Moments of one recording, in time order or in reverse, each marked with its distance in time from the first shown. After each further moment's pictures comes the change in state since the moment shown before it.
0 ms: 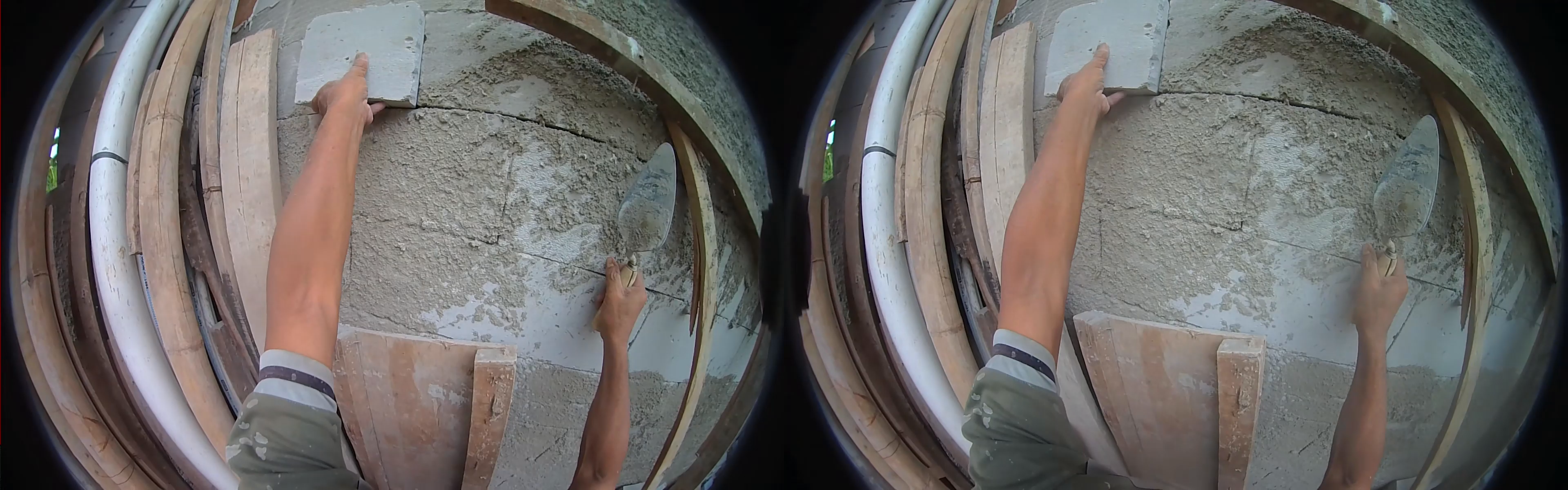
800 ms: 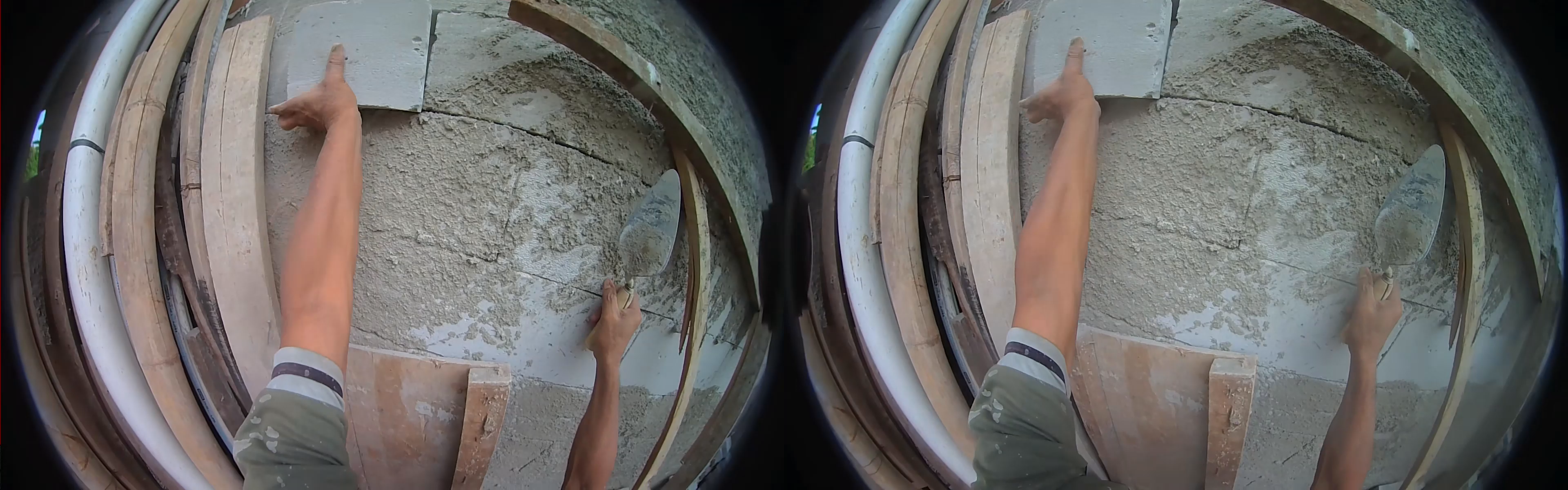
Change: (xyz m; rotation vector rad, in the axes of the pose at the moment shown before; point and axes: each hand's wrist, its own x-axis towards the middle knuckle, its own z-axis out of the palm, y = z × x) left_hand 0.019 -0.022 -0.015 0.243 0.431 0.560; right_hand -0.001 -0.002 0.001 -0.007 0.029 -0.016
